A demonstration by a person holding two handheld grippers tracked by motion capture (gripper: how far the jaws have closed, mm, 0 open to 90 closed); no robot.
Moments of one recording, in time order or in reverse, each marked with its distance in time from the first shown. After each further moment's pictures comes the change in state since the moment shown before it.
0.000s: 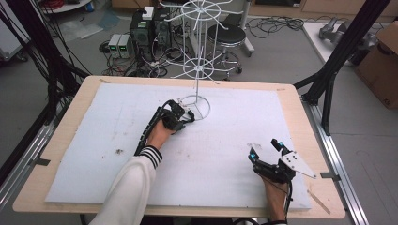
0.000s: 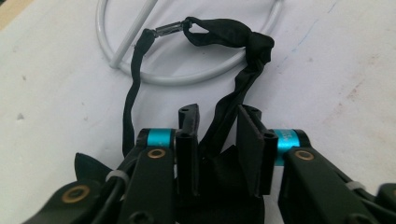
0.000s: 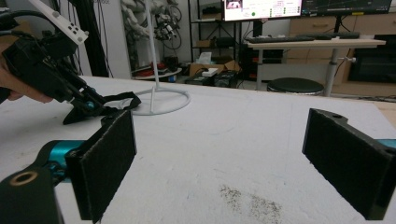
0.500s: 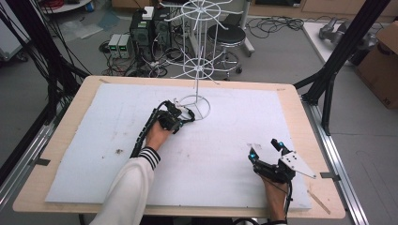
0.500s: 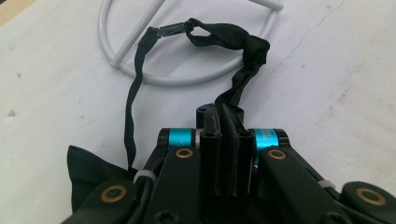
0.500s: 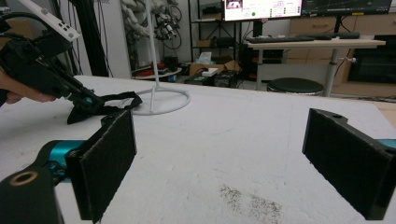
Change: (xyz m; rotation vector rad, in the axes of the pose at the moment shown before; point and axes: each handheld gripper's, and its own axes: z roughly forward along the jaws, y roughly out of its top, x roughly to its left) left arm 0.006 -0.012 -0.004 -0.080 -0.038 -0.050; right arm 0.000 0.000 0.000 0.001 0.000 -0.003
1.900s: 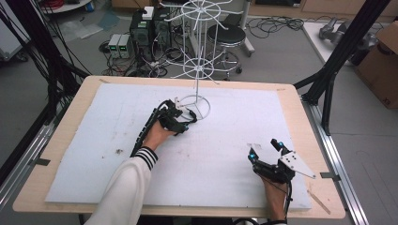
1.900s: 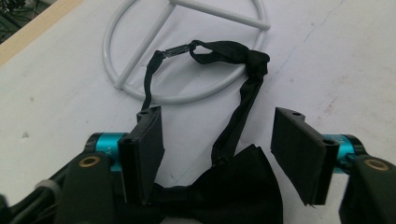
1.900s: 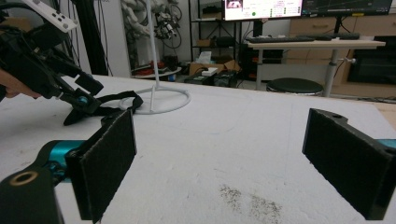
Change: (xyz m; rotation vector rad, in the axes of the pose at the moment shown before) left arm -0.003 0.004 -0.006 -0.054 -0.001 0.045; right arm 0.001 0.000 0.000 0.001 0.000 -0.008
